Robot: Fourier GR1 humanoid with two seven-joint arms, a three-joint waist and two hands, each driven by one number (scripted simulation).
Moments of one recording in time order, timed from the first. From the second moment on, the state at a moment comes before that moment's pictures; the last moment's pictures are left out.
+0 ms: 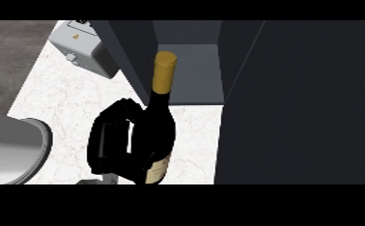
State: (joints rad) left arm -0.02 0.02 -0.32 -1.67 0.32 0.29 -0.25; right arm 0.15 -0.21 0.34 -2.51 -0.07 -0.03 0.42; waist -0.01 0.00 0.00
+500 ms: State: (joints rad) left arm -0.29 0.00 -0.37 -1.57 0.34 0.54 -0.10; right arm 0.13 -0.20 0.31 -2.51 -0.08 -0.01 0.44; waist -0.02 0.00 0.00
